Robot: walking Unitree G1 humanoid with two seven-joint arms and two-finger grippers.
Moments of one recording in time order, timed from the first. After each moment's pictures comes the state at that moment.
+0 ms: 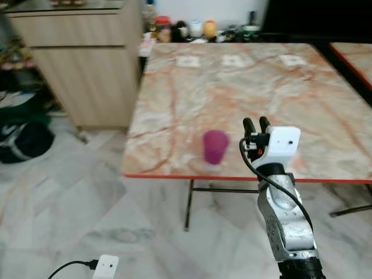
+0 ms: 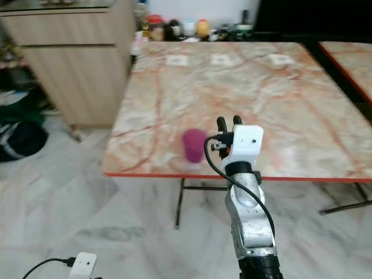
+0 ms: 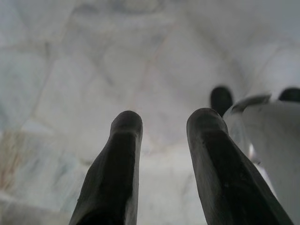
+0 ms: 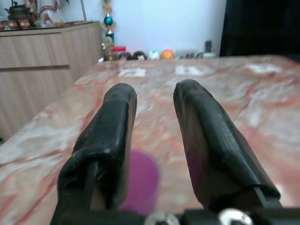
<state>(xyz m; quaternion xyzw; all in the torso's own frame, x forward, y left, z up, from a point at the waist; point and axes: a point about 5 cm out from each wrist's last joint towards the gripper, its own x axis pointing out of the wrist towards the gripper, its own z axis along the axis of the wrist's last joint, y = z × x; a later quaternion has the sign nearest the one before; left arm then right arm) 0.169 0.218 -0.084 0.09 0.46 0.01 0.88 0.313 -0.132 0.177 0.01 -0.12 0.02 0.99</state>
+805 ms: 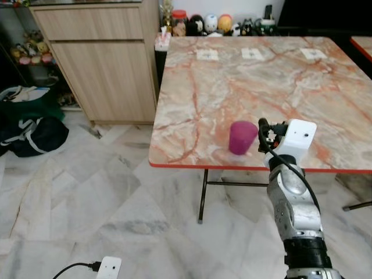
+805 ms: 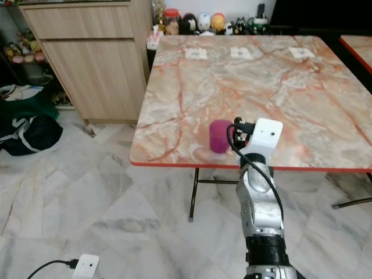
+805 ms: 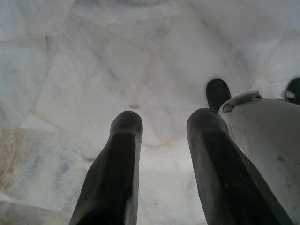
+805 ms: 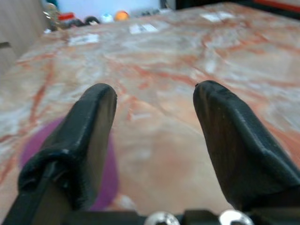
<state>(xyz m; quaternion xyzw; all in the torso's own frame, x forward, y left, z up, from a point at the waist) 0.170 0.218 -0.084 0.09 0.46 0.01 0.88 0.337 -0.174 0.158 0.07 -0.03 -0.08 0.99</state>
